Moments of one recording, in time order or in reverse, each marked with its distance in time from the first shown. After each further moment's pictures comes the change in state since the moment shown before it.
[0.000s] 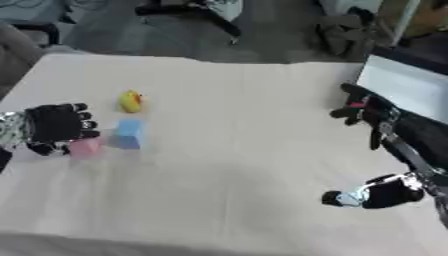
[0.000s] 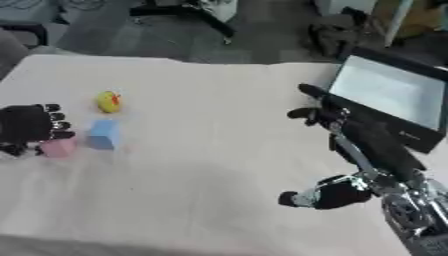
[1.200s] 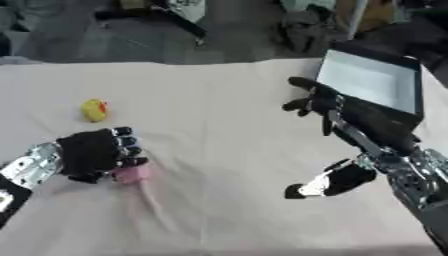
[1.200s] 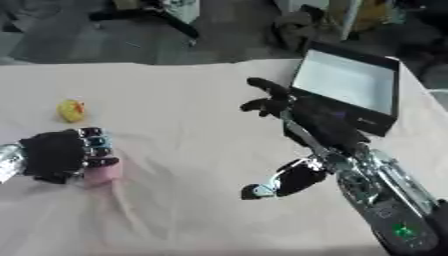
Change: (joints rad) left arm -0.037 -0.158 -0.378 -0.302 0.375 0.001 0.001; right arm -0.028 -0.021 0.019 0.000 -0.034 -0.017 0.028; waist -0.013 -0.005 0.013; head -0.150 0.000
